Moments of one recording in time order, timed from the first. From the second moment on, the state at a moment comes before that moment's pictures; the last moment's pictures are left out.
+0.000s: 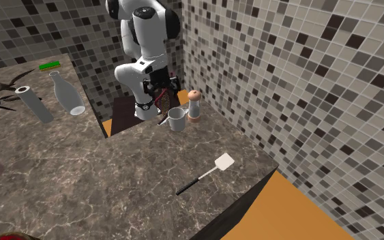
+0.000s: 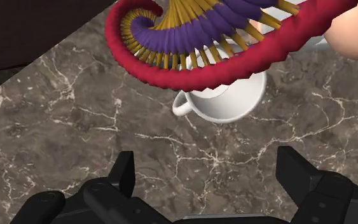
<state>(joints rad) -0.04 -0.67 0.24 -2.40 0.22 1.77 0.32</state>
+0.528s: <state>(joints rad) -0.12 -0.41 0.46 -2.30 0.21 1.96 0.73</state>
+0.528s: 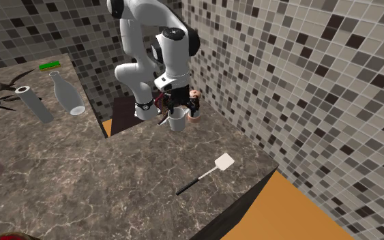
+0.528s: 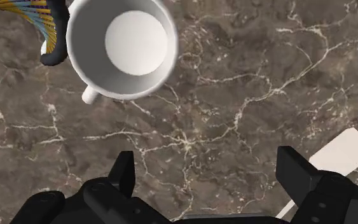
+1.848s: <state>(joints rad) -0.07 0.47 0.52 -1.62 -0.32 2.01 1.75</state>
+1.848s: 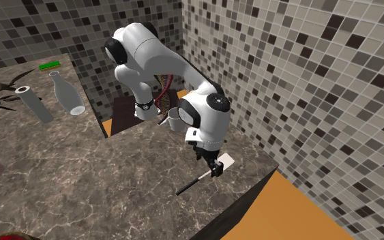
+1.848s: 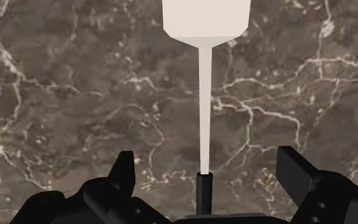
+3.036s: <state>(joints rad) -0.06 0.53 0.50 -1.64 -0.36 2.08 1.79</state>
